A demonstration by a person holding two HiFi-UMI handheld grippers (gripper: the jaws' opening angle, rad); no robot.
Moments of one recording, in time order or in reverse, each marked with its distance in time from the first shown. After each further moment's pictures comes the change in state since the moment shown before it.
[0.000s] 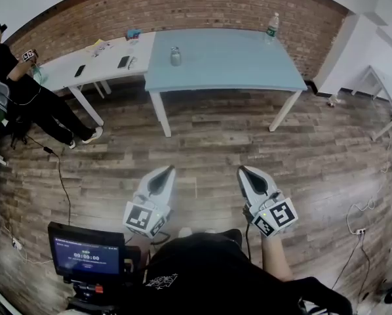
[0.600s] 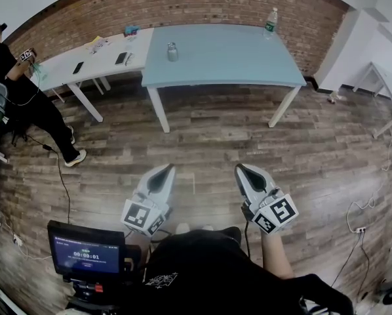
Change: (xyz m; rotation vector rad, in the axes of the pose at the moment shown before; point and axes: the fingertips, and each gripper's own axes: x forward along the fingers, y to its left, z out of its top) left arm 0.010 -0.020 -0.002 -0.045 -0.002 -0.012; right arm -0.011 -0.012 -0.001 0.056 -0.008 0.051
